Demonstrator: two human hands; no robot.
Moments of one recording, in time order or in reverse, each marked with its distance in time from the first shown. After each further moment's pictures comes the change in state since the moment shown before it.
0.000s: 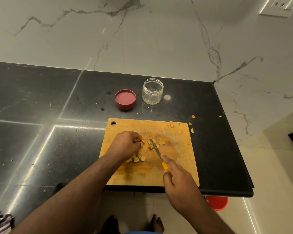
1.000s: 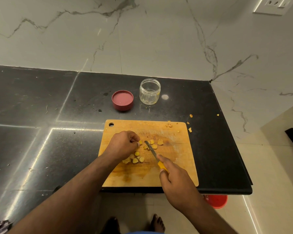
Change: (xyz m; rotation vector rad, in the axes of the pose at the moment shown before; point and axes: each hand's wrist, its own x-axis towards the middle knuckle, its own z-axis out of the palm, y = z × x) left_hand 0.003 0.000 -0.005 -0.031 -0.017 -0.029; right_hand 0.009 0.003 0.005 0.029 -0.033 0.006
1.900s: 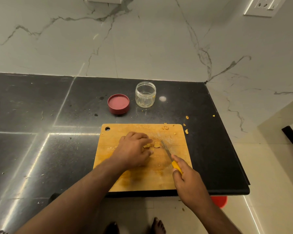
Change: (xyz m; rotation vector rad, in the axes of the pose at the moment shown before) left_hand 0.001 0.021 0.018 0.399 -0.086 0.346; right_hand 0.000 0.039 -0.015 0.045 0.119 0.167
